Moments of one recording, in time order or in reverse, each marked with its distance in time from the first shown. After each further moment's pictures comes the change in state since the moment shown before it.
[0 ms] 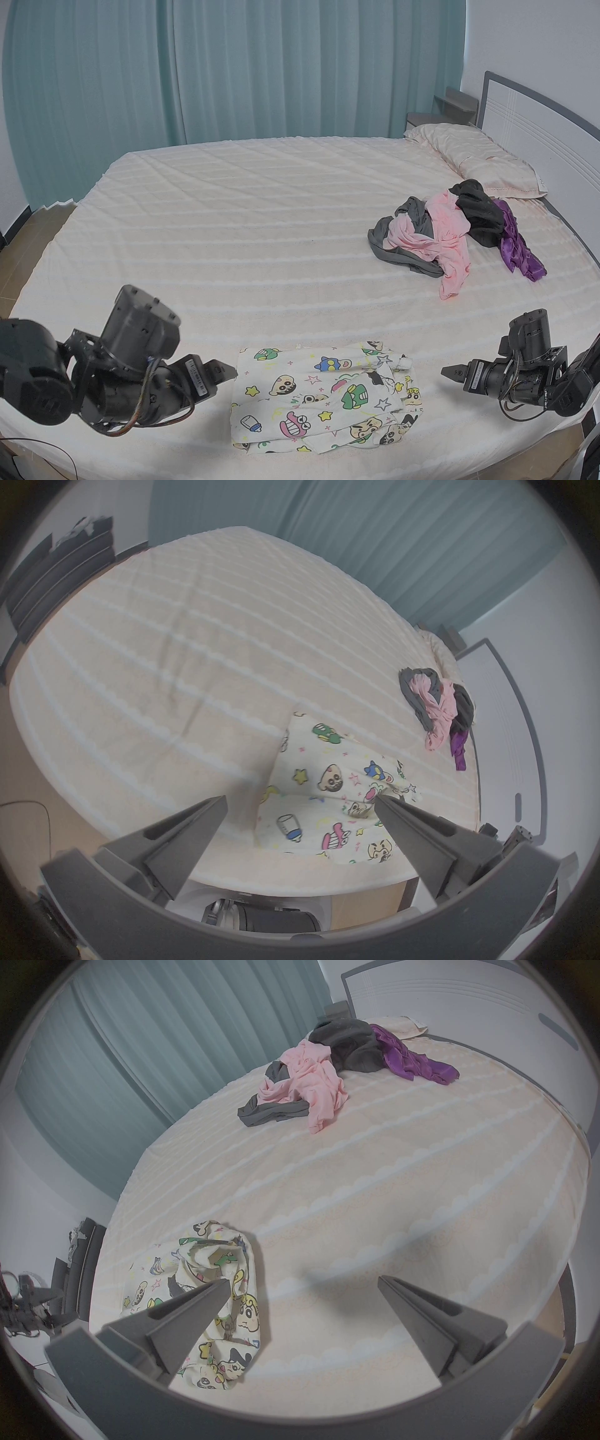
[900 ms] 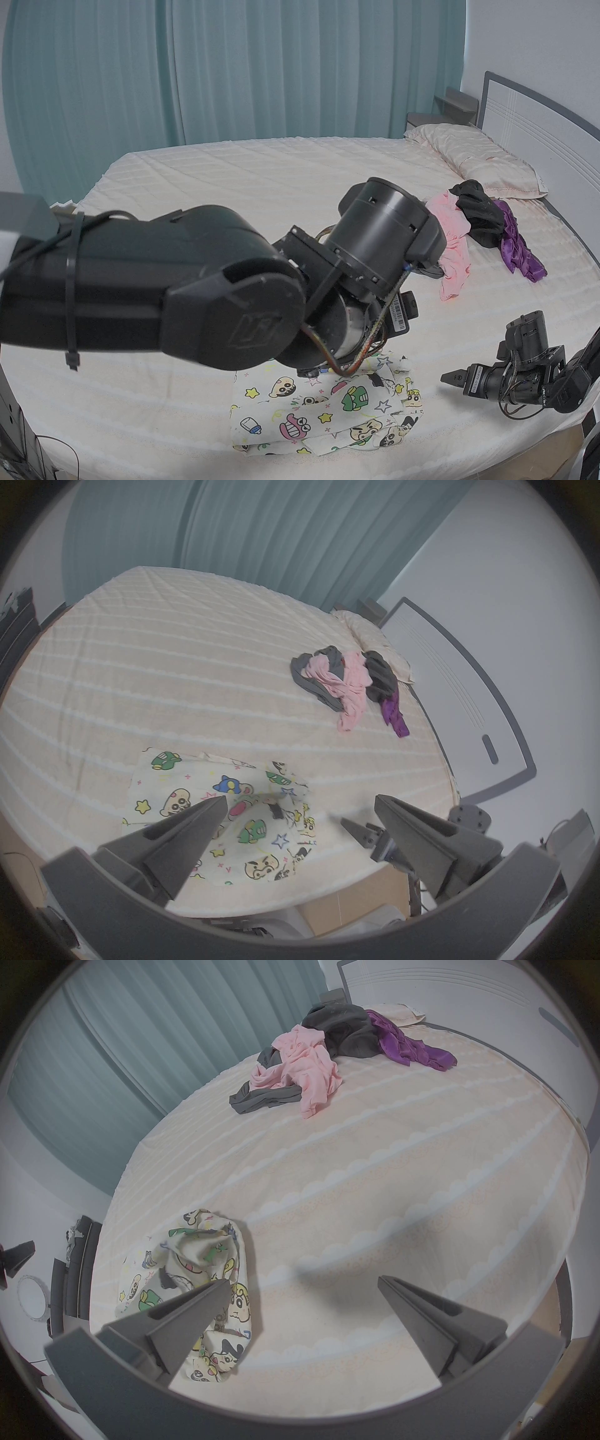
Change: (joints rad) left arm -0.317 0.439 -0.937 0.383 0.148 0.126; right arm -0.019 0.018 -0.016 0.063 0.037 0.010
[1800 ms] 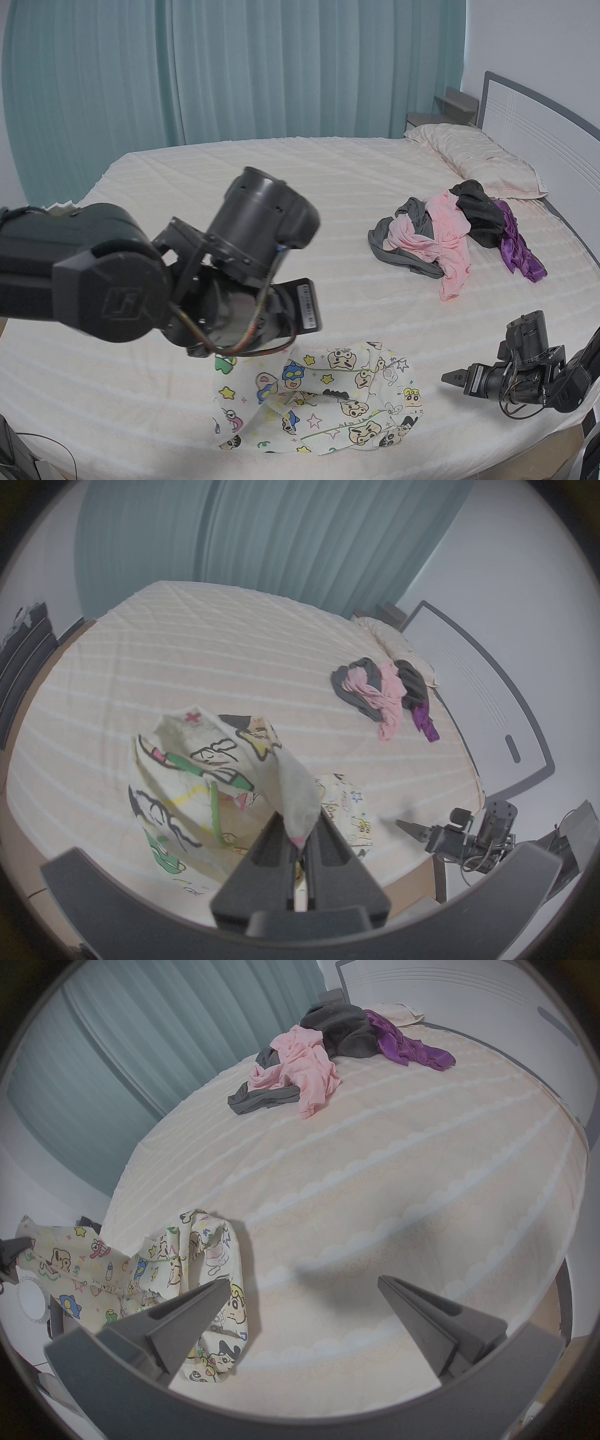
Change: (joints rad) left arm 0.161 -0.189 0.269 -0.056 -0.050 0.155; right arm -0.005 0.001 0.000 0.000 0.000 0.000
